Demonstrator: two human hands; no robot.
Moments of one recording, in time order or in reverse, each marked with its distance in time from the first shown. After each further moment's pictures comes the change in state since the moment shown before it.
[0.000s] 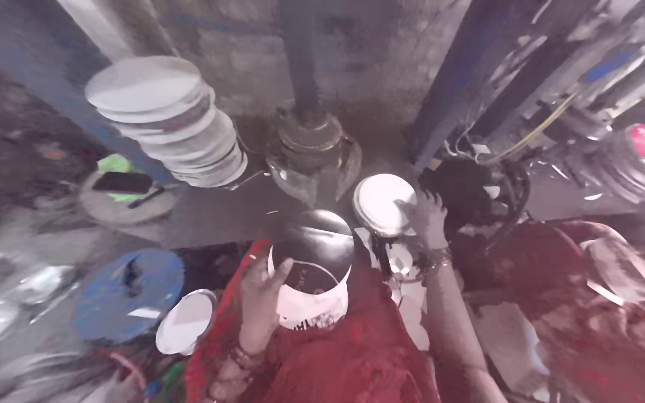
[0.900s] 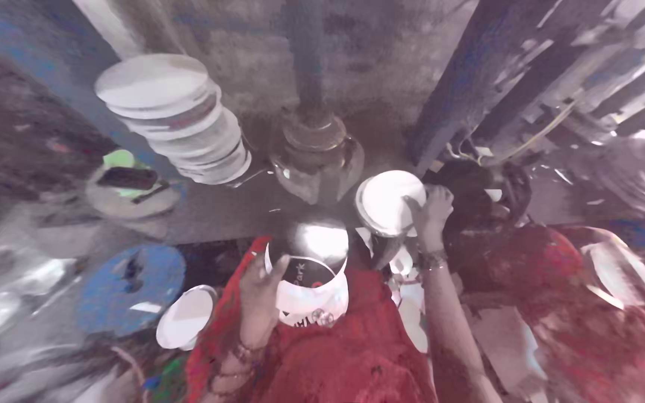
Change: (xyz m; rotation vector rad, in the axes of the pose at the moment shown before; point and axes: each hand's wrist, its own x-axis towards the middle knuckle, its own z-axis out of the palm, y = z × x) left_hand -0.001 0.002 0.001 0.000 0.096 -0.030; right_hand 0.002 0.003 0.009 0.232 0.298 -0.073
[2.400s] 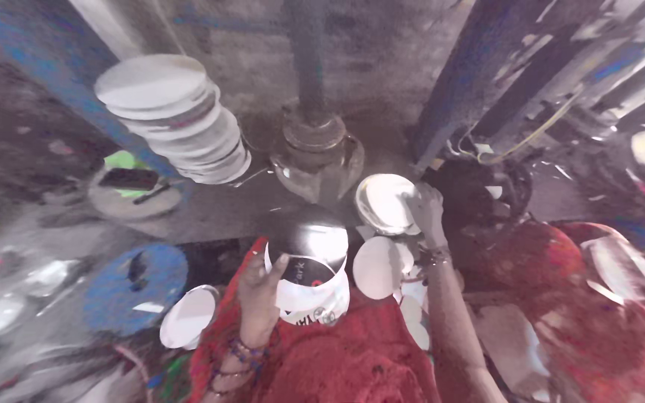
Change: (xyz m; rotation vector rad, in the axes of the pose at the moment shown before) left_hand 0.001 -0.004 -0.002 -0.104 -0.004 0.013; right_hand 0.008 0.027 0.008 0.013 -0.155 -0.016
